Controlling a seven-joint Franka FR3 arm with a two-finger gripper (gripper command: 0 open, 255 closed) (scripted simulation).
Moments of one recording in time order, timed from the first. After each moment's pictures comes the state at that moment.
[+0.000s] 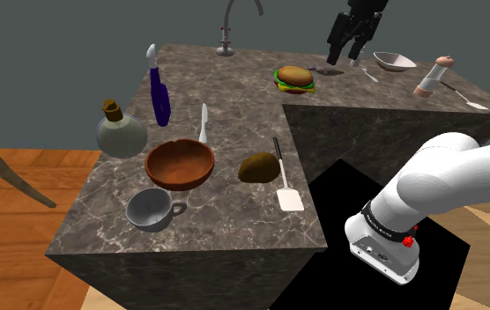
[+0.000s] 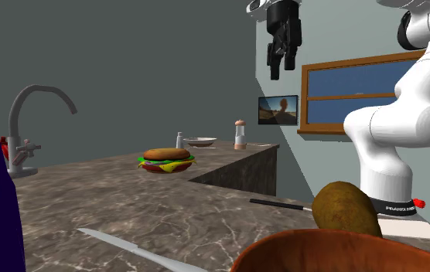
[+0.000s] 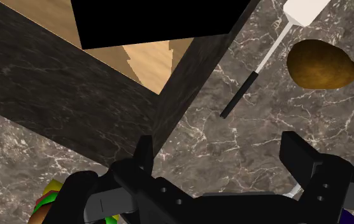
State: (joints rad) arm -0.02 -0.77 -0.02 -2.28 0.03 1.52 0.04
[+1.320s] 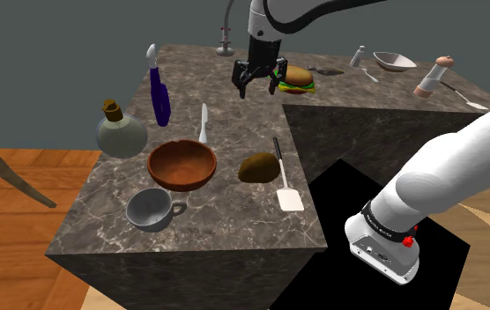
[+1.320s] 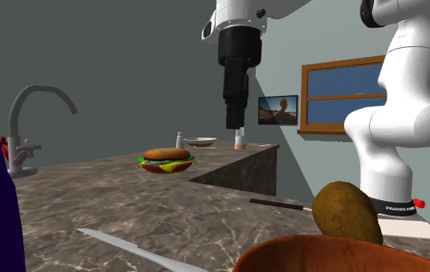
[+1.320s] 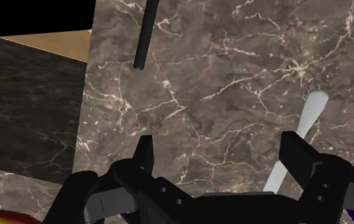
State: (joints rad) arm -0.04 -0.30 0.31 -2.23 0.06 1.97 0.58
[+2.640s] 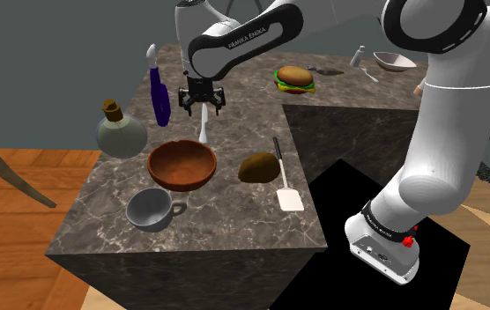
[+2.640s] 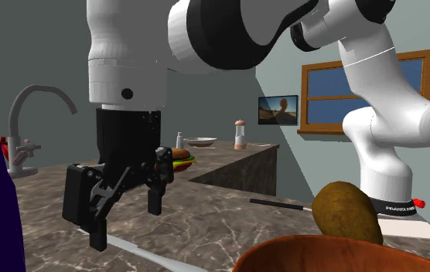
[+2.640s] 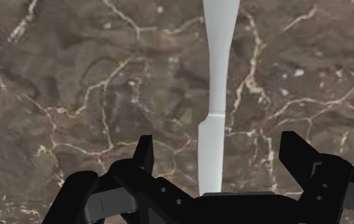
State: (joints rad) arm 0.04 0.41 0.36 -1.74 -0.28 2.12 1.12
